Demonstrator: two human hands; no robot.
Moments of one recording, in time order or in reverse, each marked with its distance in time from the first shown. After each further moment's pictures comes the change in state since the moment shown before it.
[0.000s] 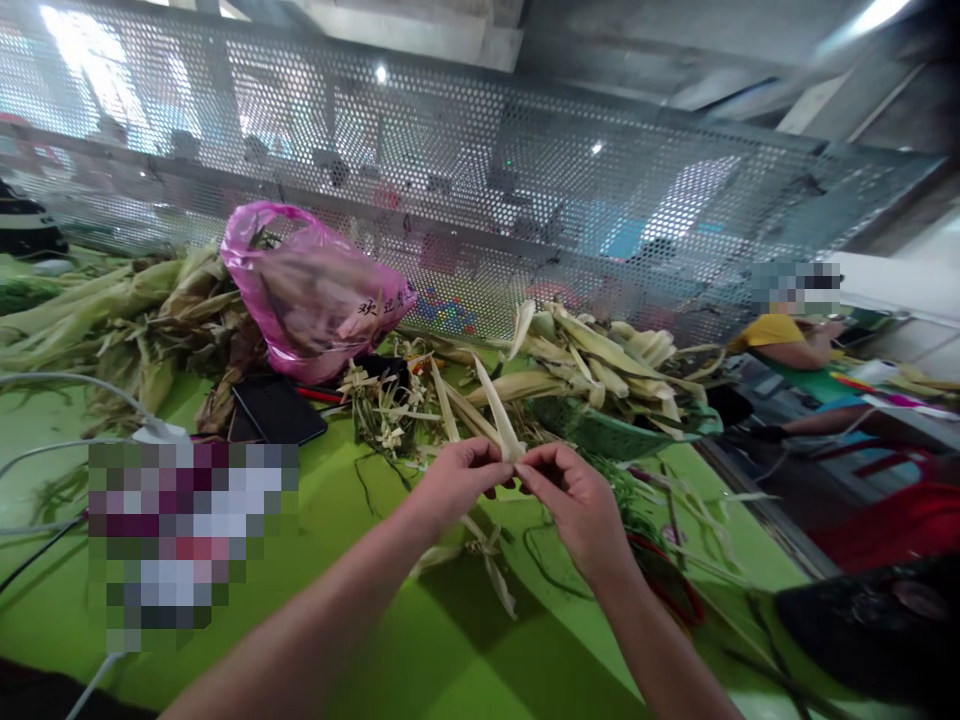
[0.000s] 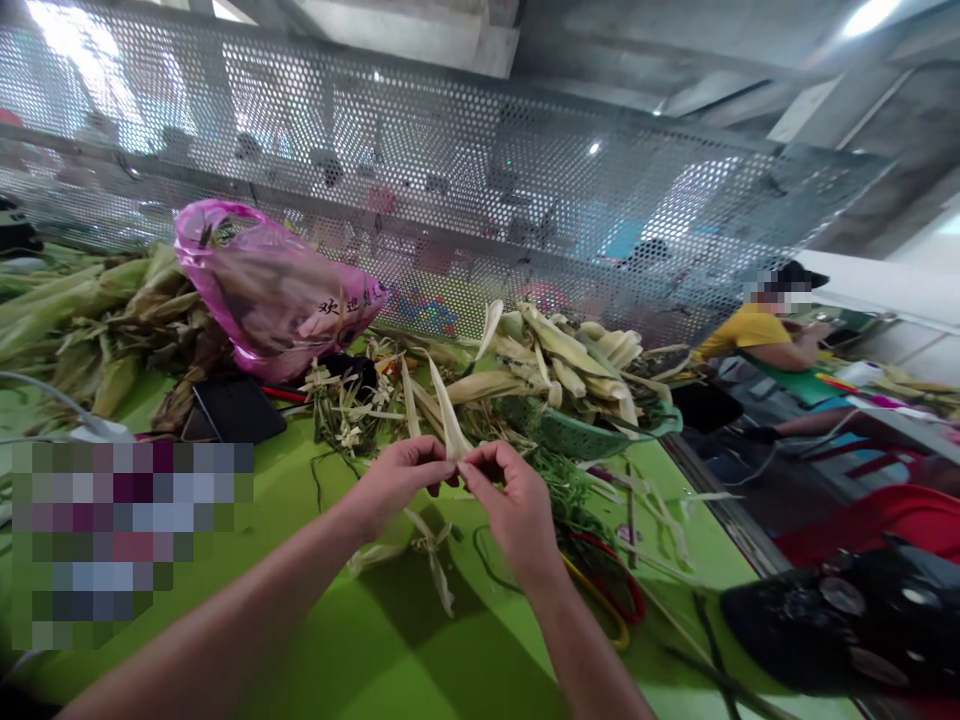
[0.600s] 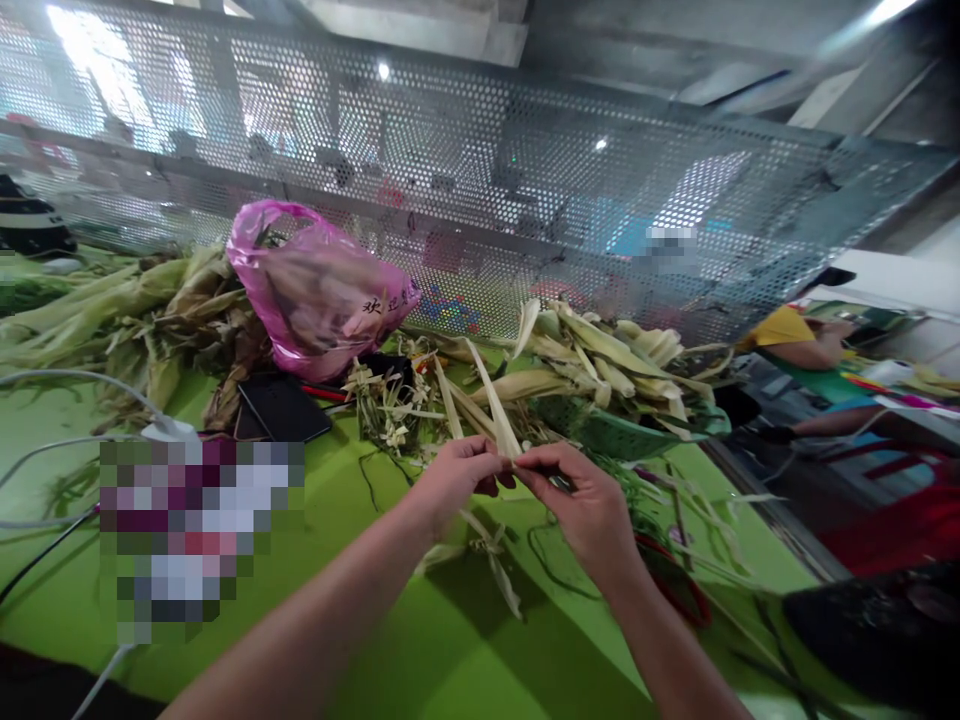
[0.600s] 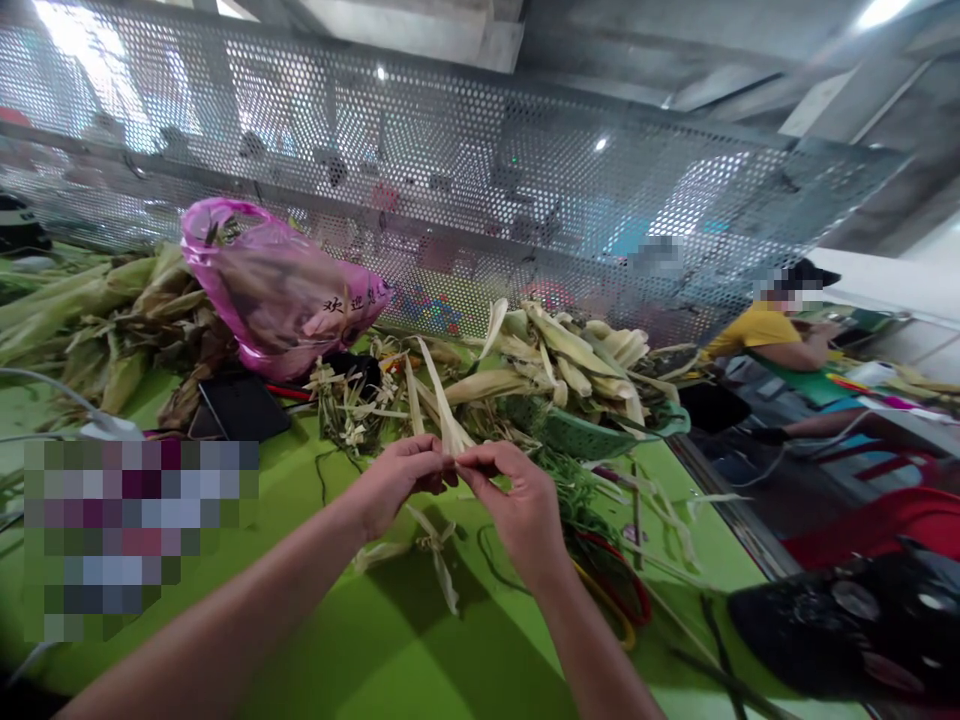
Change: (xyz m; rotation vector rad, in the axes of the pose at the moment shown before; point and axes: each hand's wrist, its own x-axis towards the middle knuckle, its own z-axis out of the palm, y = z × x) left_hand 0.000 0.002 -0.002 -0.194 0.030 -0.138; right_hand 0.002 -0.002 -0.001 -0.103 -0.003 -0.228
